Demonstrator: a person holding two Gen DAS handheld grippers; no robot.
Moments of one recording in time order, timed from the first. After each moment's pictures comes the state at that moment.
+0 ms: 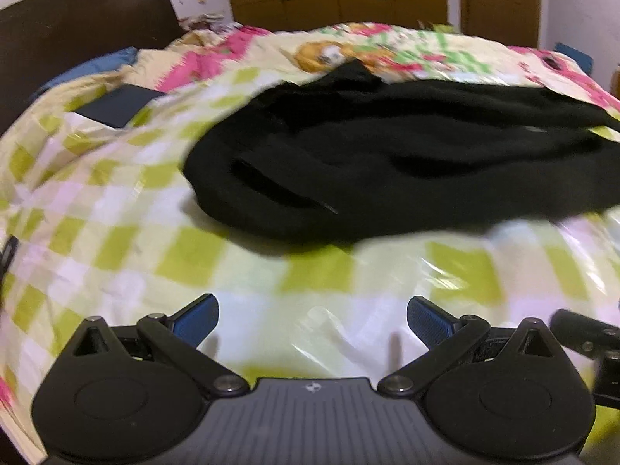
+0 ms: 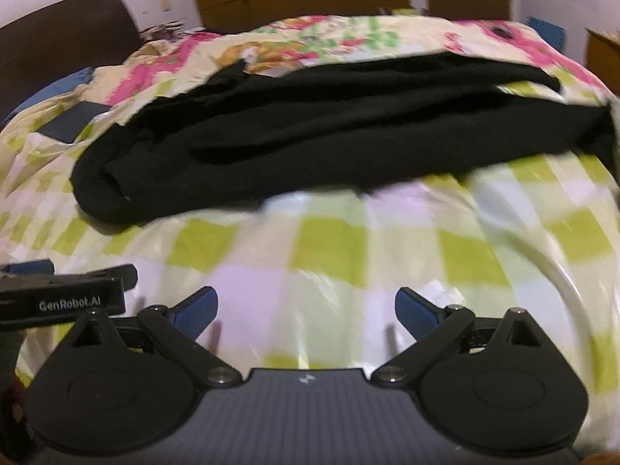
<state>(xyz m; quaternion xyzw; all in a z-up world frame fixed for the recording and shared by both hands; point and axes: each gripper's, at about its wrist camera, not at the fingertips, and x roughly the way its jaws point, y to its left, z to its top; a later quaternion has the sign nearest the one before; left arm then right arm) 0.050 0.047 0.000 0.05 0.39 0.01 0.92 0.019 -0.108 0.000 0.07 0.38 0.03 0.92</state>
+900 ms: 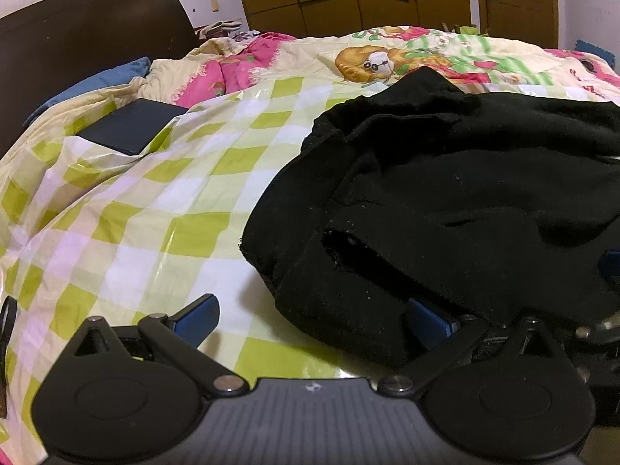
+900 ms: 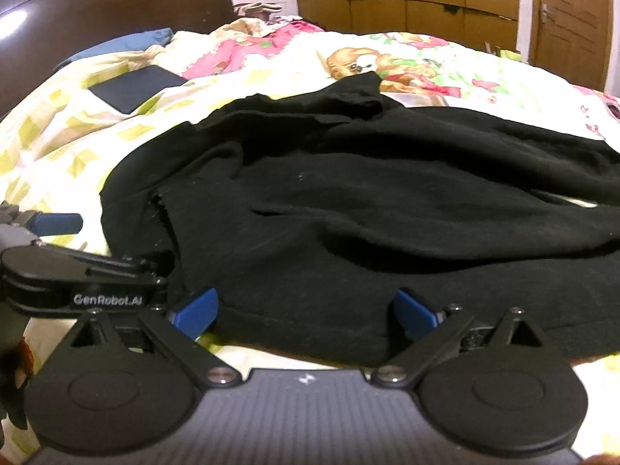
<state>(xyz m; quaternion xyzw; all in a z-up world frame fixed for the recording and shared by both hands) 0.150 0.108 -0.015 0.08 0.38 0.03 0.92 0.139 -0.023 -0.011 0.00 0.37 0.12 0.92</state>
